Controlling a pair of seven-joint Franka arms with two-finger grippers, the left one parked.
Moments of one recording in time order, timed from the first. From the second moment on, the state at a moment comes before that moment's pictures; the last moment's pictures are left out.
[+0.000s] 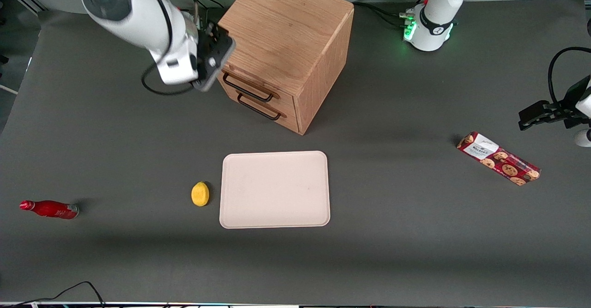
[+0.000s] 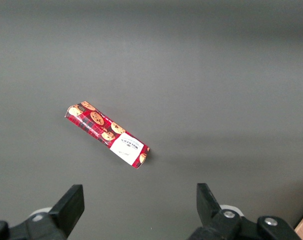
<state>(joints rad) -0.07 0.13 0.62 -1.61 0.24 1.45 -0.37</state>
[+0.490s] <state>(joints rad) -0.07 0.21 0.62 -1.66 0.24 1.57 -0.38</state>
